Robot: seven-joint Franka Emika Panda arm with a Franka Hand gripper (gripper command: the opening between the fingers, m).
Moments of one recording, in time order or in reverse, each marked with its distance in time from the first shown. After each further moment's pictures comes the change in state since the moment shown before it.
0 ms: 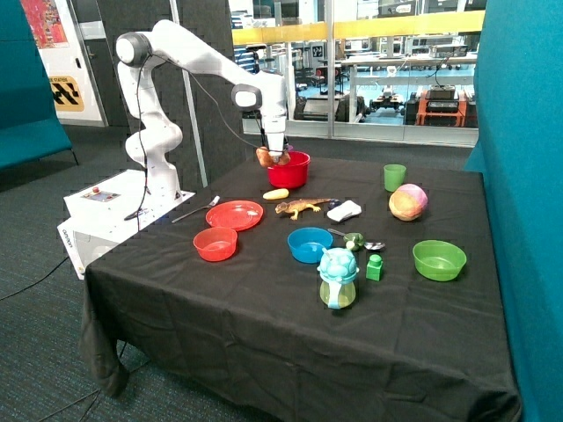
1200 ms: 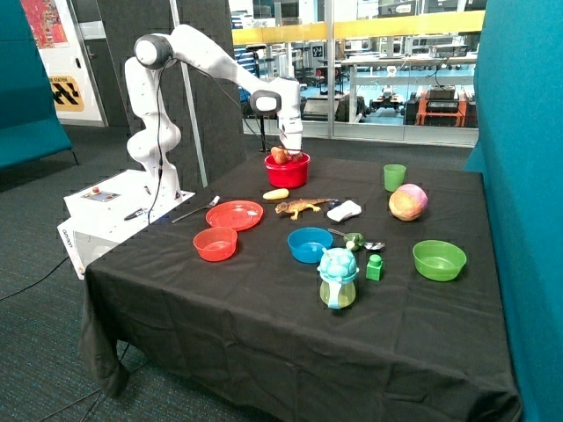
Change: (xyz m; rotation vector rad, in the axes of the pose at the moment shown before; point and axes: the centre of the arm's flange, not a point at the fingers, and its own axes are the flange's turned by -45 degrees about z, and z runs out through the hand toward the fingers) arm 0.056 -0.098 0.040 0.007 -0.005 -0.119
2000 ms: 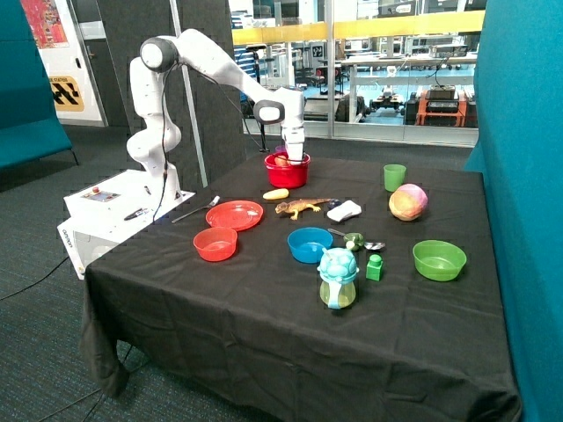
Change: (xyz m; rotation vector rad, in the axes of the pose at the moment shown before) arm 0.006 0.027 0.027 -0.007 0.005 0.104
